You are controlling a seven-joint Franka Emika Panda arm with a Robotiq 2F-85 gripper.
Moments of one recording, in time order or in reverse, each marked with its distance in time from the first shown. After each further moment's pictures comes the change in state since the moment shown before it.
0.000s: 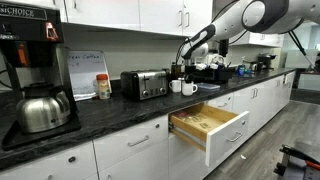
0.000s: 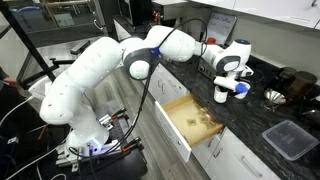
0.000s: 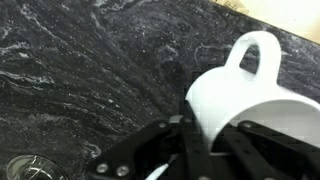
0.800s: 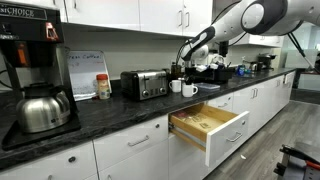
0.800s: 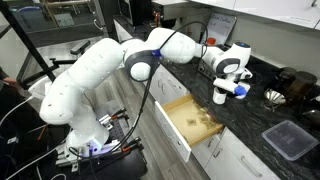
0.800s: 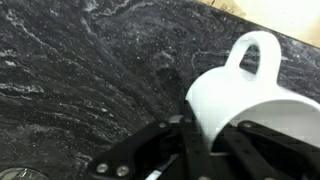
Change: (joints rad) arm -0.003 0.019 0.001 0.009 0.011 -0.011 0.001
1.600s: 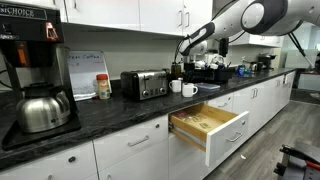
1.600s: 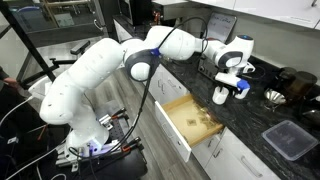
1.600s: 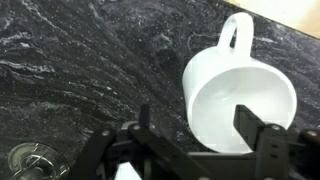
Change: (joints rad) arm 0.002 -0.001 0.013 0.077 0.000 -0.062 0.001
